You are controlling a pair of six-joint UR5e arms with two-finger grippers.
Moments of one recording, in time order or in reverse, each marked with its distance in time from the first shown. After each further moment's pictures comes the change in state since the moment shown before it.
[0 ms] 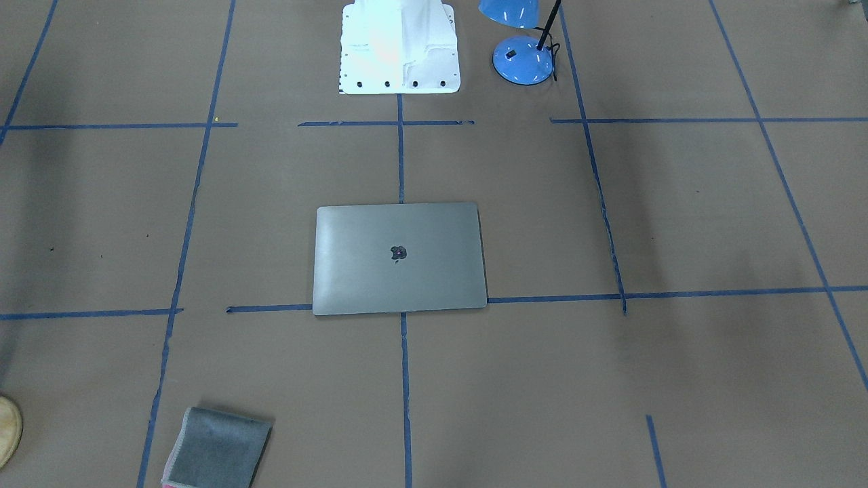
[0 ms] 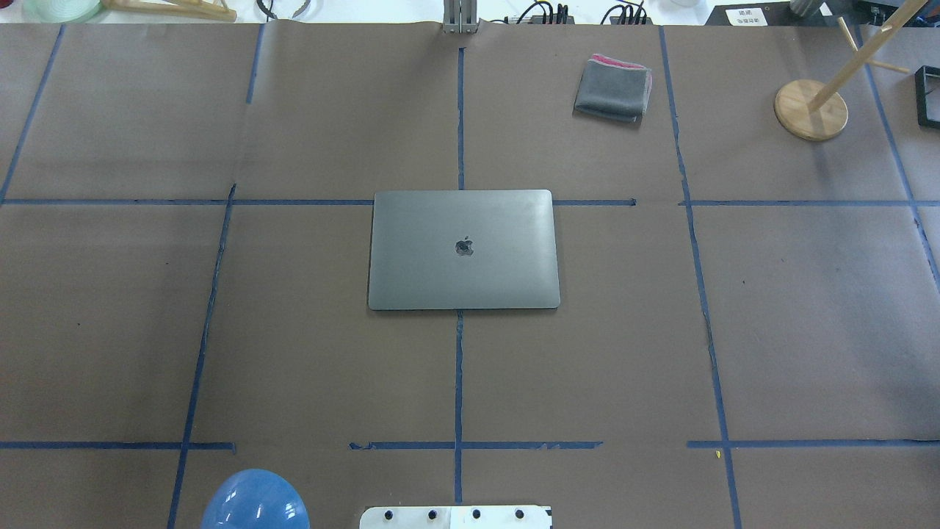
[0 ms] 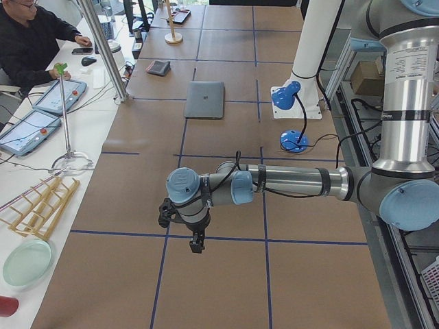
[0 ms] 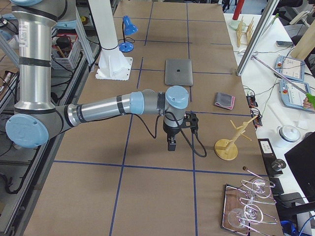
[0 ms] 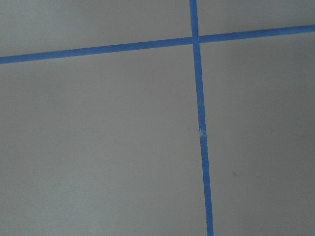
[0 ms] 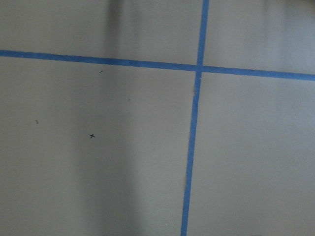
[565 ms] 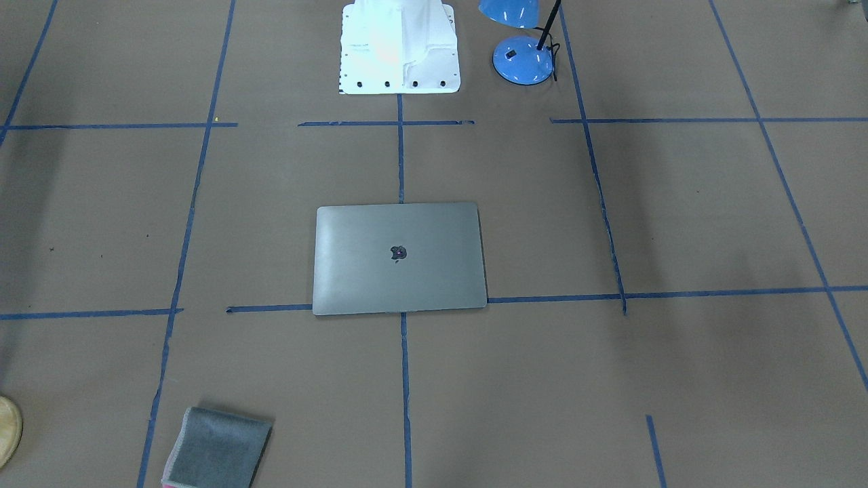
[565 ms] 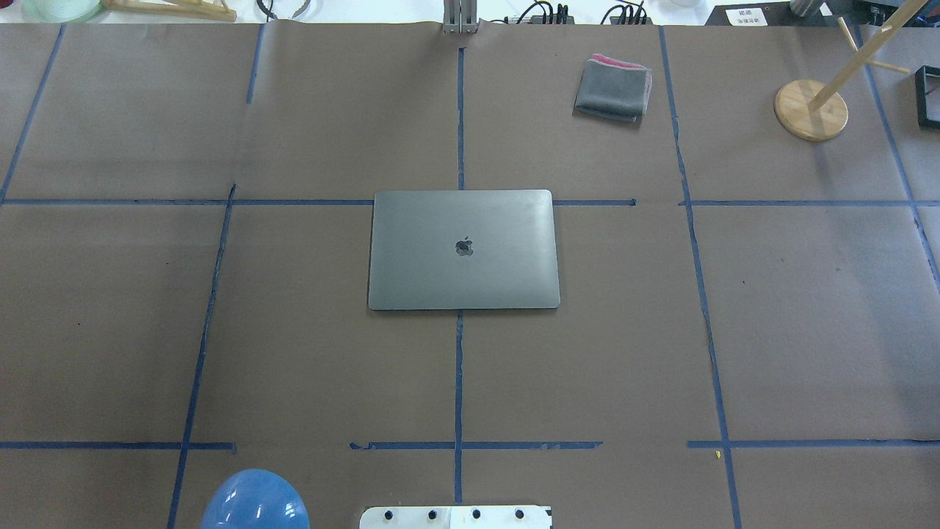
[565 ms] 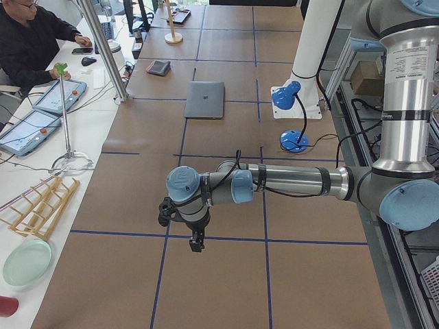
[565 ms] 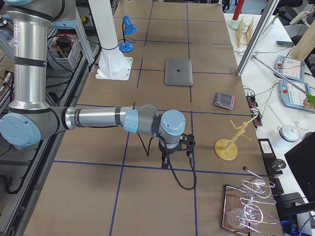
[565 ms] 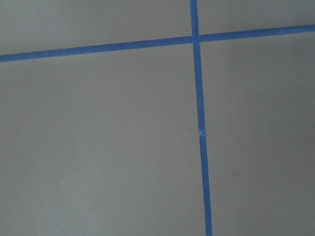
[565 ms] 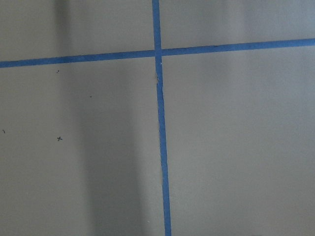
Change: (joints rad) left arm 0.000 0.000 -0.009 0.001 -0.001 -0.002; right arm 0.067 -0.015 -0.111 0.051 0.065 -0.008
